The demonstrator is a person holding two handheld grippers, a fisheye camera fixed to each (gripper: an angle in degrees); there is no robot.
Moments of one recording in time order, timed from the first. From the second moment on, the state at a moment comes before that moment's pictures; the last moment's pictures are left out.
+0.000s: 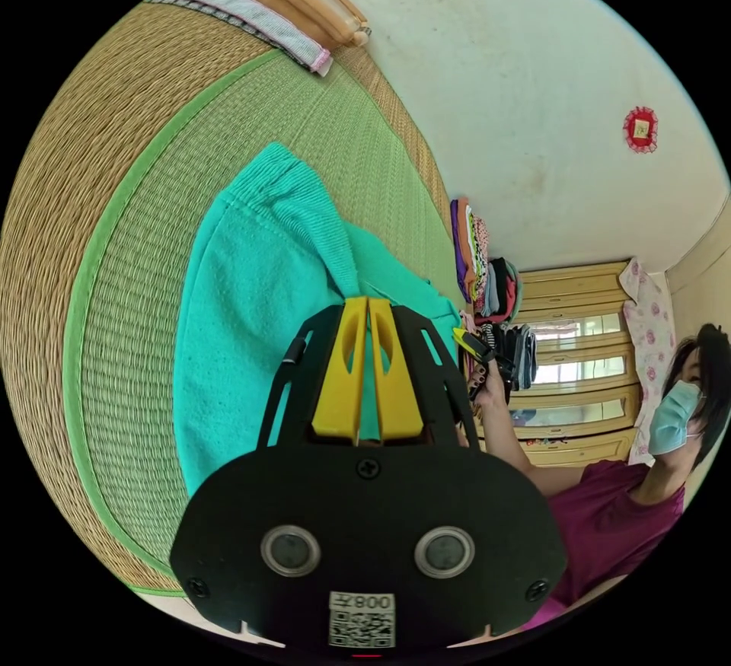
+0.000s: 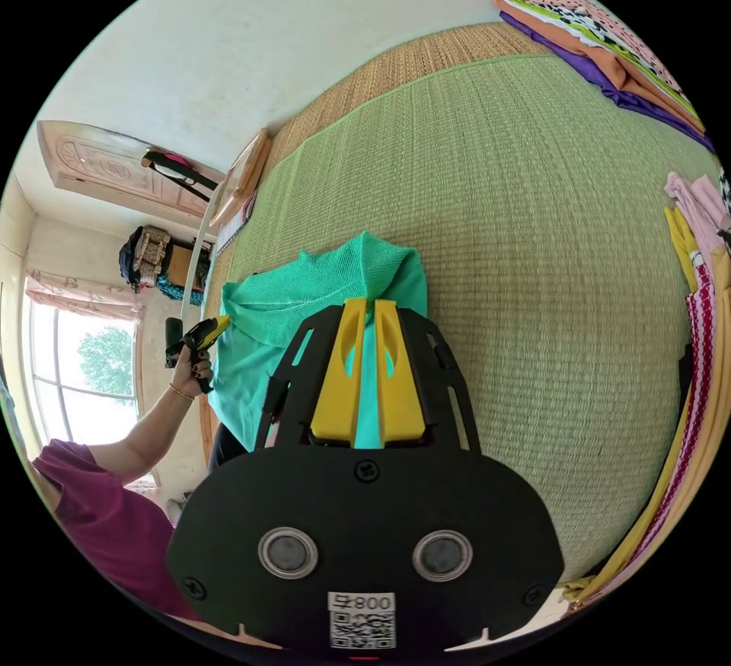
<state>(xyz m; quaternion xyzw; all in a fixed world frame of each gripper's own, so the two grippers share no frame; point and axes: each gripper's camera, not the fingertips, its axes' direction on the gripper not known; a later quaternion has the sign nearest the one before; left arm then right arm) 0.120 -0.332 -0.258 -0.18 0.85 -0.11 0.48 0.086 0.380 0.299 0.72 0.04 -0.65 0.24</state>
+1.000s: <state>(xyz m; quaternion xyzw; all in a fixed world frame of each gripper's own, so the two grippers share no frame) 0.115 -0.346 -0.271 -0.16 0.79 -0.06 0.58 0.119 0.384 0.239 0.65 -0.01 -0.72 0.24</state>
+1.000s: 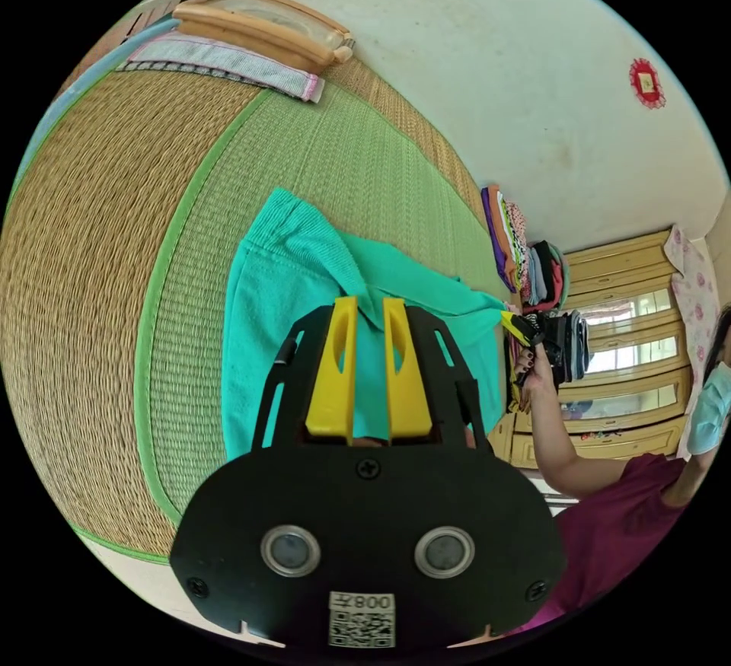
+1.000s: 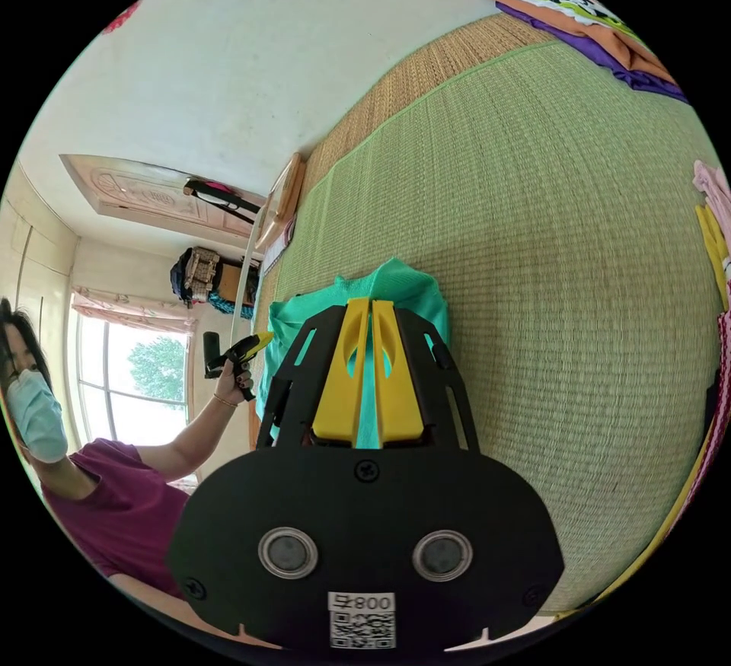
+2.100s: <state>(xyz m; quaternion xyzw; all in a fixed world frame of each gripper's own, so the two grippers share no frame) 0.174 -0.371 -0.205 -0.21 0.82 -0.20 0.49 0.118 0.390 0.152 0.57 -0.14 -0.76 0.29</state>
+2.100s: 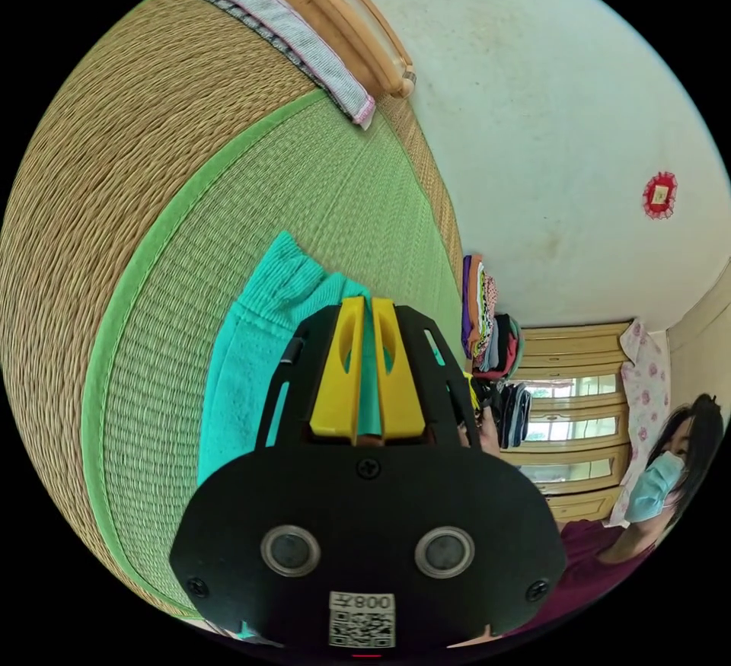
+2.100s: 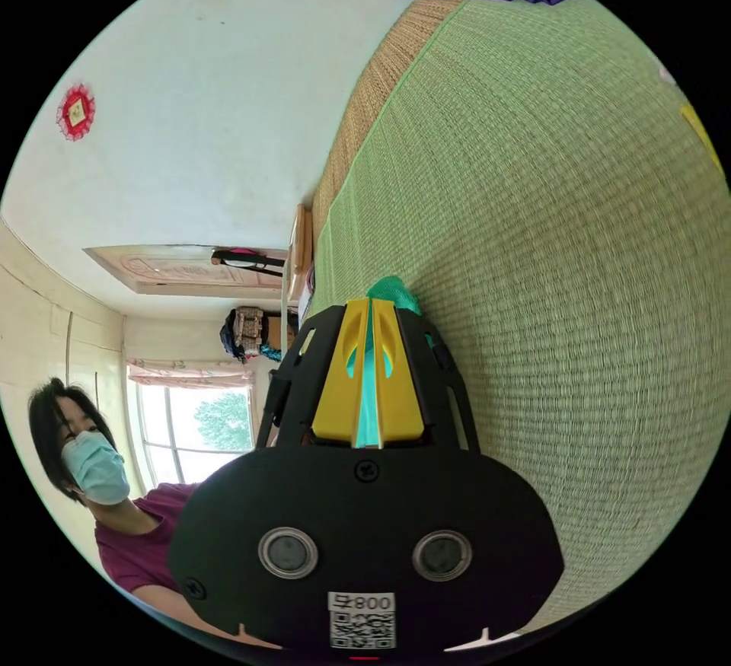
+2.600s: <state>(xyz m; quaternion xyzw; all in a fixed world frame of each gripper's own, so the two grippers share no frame) 0.181 -0.354 -0.240 -0.17 0.85 -0.18 0.47 0.021 0.401 0.277 0.62 0.15 -0.71 0.28</state>
